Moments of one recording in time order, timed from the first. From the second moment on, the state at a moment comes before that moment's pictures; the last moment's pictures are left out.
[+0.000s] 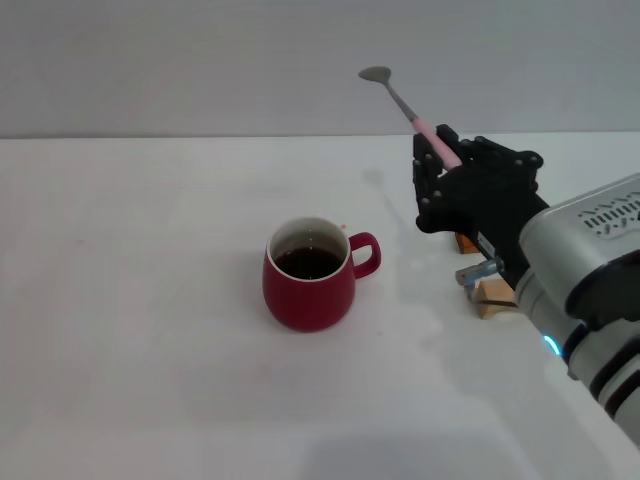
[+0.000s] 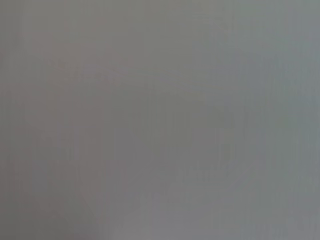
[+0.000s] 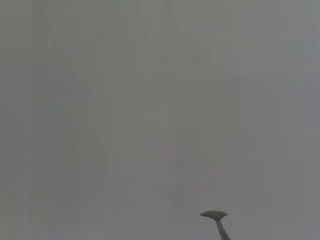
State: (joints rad) left arm -0.39 -2.05 -1.48 -0.20 2.40 0.98 -0.02; right arm 0.01 1.96 0.72 1.66 -1.48 -0.44 -1.41
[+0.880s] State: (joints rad) left arm -0.39 -2.06 -1.48 -0.20 2.39 0.98 -0.02; right arm -0.09 2.07 0.74 1.62 -1.68 -0.54 -1.45
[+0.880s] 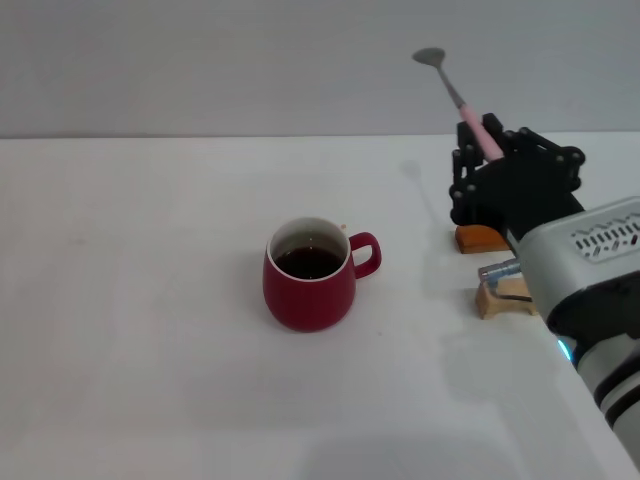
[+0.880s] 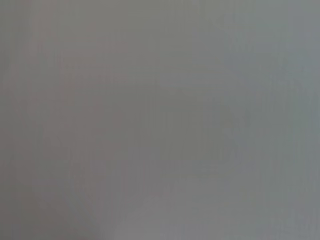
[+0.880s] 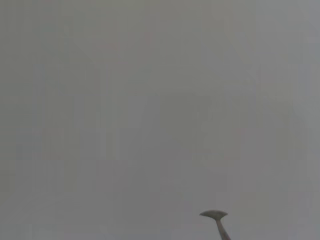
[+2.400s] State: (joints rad) left arm -0.40 -2.06 -1.48 -0.21 2.40 0.98 -0.03; right arm -0.03 1.98 0.76 1.35 -2.34 -0.79 -0.52
